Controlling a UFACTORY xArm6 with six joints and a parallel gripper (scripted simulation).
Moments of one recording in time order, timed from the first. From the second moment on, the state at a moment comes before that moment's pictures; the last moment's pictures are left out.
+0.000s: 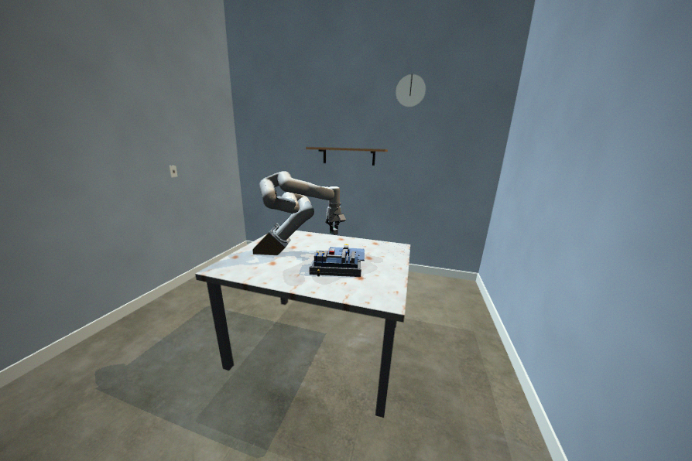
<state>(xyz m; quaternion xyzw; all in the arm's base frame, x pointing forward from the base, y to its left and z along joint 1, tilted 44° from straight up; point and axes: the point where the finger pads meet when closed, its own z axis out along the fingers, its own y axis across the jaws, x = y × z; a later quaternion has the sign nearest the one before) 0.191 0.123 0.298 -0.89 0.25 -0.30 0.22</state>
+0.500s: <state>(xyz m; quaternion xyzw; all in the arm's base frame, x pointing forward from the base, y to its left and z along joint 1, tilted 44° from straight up) 0.191 0.124 0.298 -0.91 0.15 -0.33 0.19</state>
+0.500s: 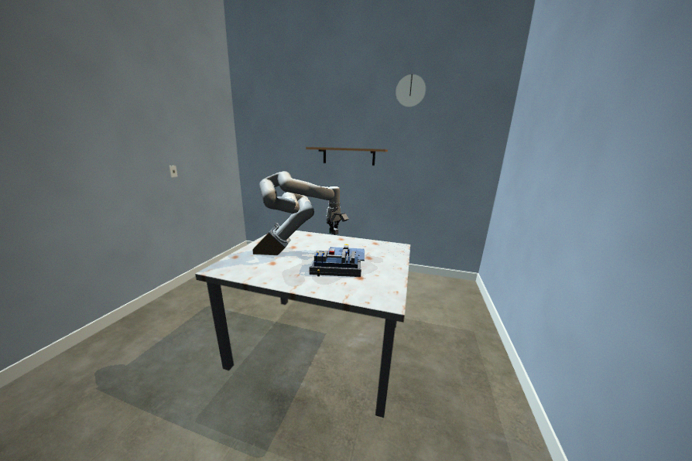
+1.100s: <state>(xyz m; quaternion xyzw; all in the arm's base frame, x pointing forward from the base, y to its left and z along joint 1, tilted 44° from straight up) 0.191 0.123 0.298 -0.92 0.08 -0.34 0.17</state>
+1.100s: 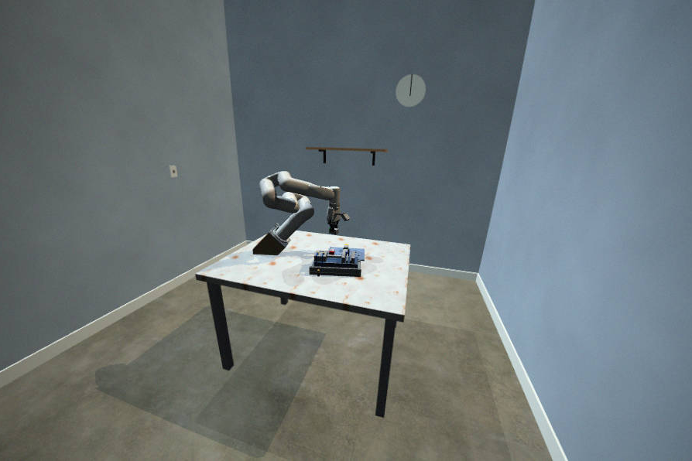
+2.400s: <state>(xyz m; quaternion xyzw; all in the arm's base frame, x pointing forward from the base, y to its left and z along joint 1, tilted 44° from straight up) 0.191 0.123 0.298 -0.92 -0.14 -0.37 0.08</state>
